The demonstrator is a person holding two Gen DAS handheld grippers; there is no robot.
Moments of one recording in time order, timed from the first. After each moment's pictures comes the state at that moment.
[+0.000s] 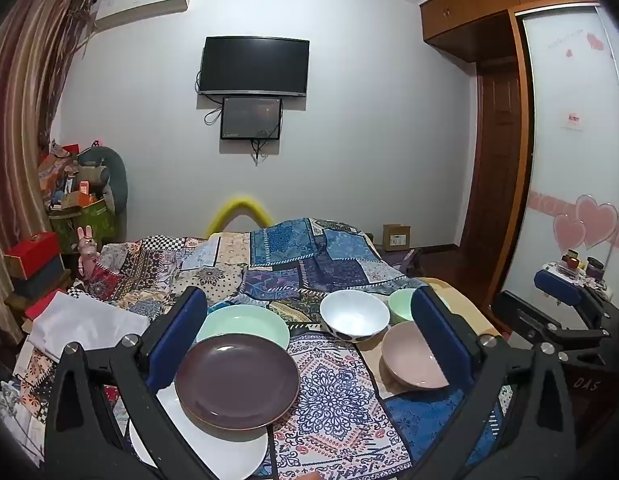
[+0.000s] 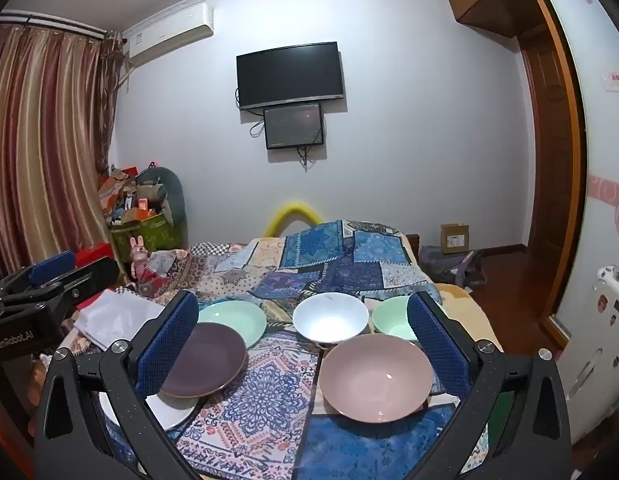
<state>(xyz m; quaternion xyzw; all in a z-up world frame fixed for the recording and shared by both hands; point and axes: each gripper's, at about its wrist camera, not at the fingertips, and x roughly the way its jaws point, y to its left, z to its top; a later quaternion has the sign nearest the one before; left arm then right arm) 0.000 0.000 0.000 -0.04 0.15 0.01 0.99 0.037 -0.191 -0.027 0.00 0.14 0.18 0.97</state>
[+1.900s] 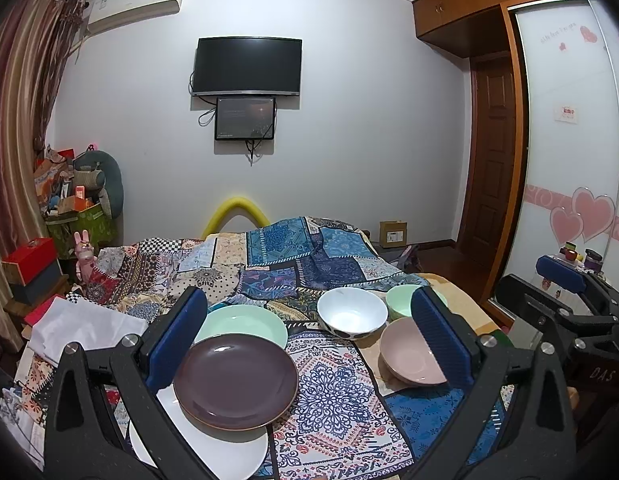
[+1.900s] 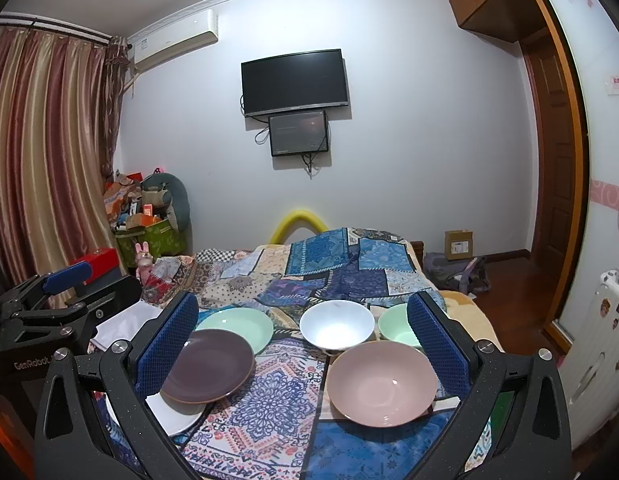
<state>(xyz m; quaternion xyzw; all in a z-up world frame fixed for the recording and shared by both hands) -0.001 -0.002 -0.003 -0.02 0.15 0.00 0.99 0.033 -0.185 -0.025 0.01 0.13 0.19 0.97</state>
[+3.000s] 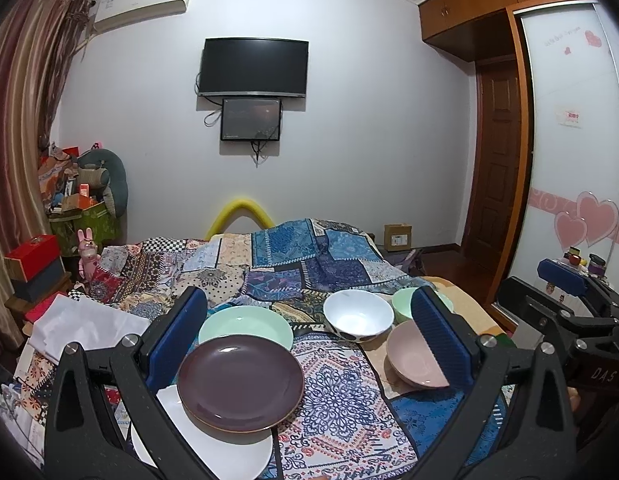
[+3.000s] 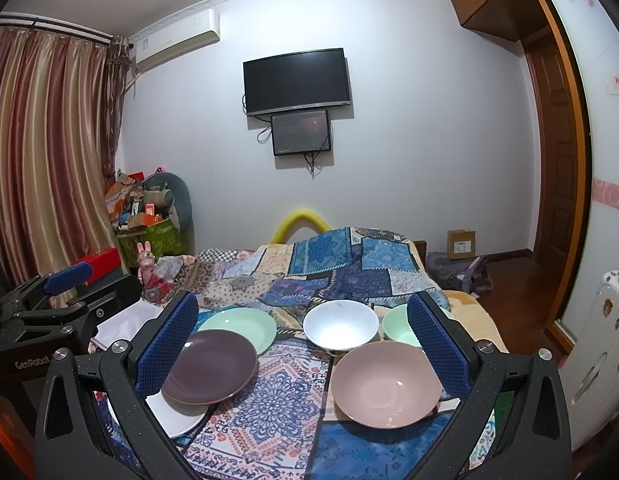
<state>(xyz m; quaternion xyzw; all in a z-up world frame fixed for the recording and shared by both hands) 0.001 0.004 -0.004 -0.03 0.14 0.01 0.99 0.036 -0.181 -0.027 0.01 0.13 0.19 0.97</state>
